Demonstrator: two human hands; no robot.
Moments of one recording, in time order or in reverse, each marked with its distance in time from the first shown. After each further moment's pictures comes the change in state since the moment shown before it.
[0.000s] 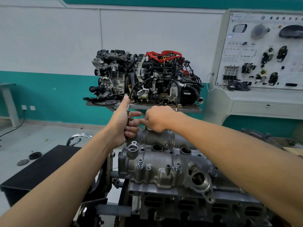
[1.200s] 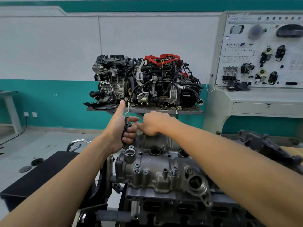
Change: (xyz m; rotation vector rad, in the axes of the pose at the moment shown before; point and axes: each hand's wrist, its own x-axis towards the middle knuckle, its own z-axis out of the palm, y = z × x) left_hand -0.007 0.000 0.003 0.034 -0.022 -0.005; right_hand 0.006 -0.008 0.008 0.126 -0.019 0.181
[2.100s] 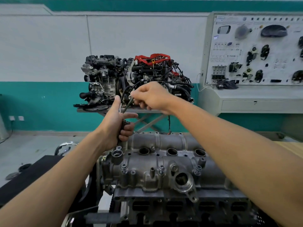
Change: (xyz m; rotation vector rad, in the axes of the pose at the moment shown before) left_hand -0.002 0.008 0.025 0.145 -0.079 0.005; right_hand -0.029 0.032 -0.073 0.992 0.188 -0.140
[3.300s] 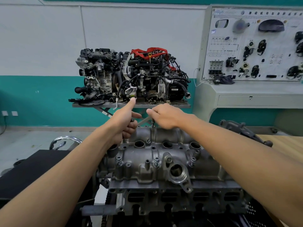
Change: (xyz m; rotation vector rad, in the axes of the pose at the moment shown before) left_hand 0.013 -0.013 0.025 0.216 0.088 -0.034; right_hand -0.033 0.087 -0.005 -0.731 -0.098 0.087
